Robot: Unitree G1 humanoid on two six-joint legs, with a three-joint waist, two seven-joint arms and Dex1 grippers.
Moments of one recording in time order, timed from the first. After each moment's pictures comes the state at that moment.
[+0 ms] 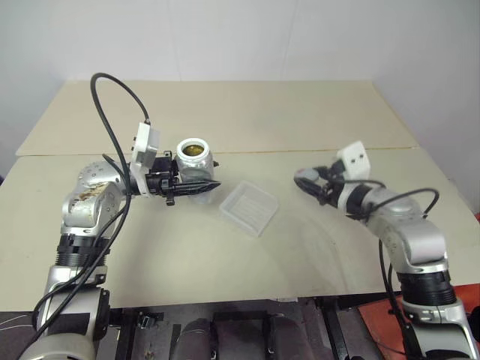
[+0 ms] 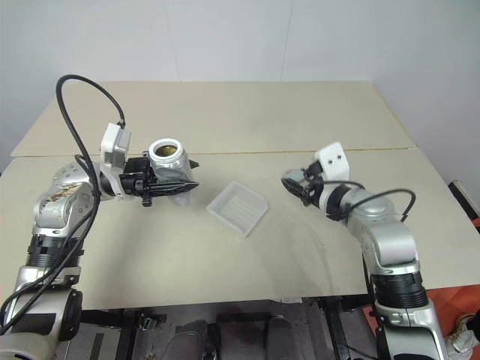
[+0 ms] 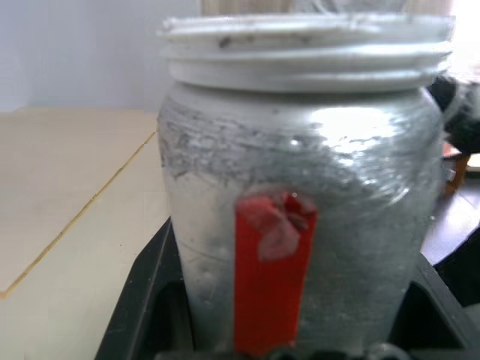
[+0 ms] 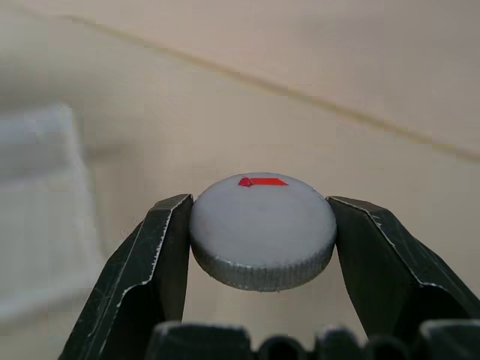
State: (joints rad) left arm -0.66 0.60 0.07 0.15 -0.56 0.37 -1.36; right arm -0.42 -0.54 -0.02 -0.15 0.33 0.68 0.44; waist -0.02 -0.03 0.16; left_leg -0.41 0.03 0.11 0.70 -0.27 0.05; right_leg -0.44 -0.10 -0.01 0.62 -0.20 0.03
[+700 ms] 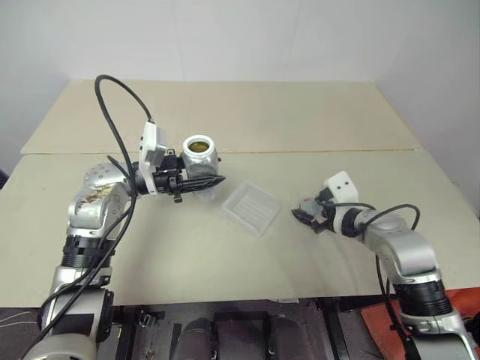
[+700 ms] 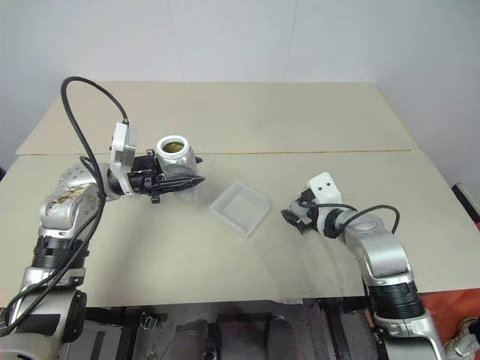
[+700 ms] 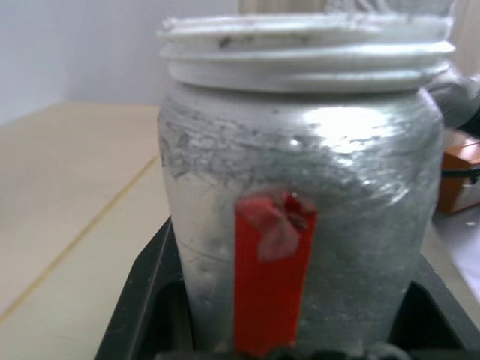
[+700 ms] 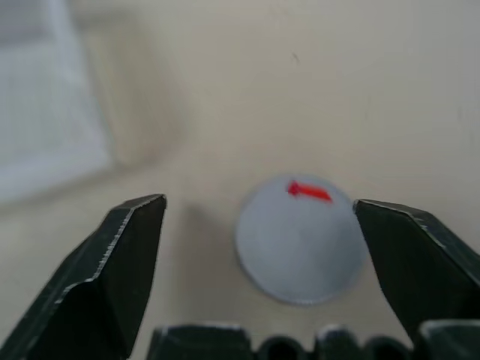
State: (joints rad) left arm -0.68 0.56 0.05 0.15 -0.50 0.31 -1.27; right arm -0.41 -0.59 0.01 -0.22 0.31 0.88 0.54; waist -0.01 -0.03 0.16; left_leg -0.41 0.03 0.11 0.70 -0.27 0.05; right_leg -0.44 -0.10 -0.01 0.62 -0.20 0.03
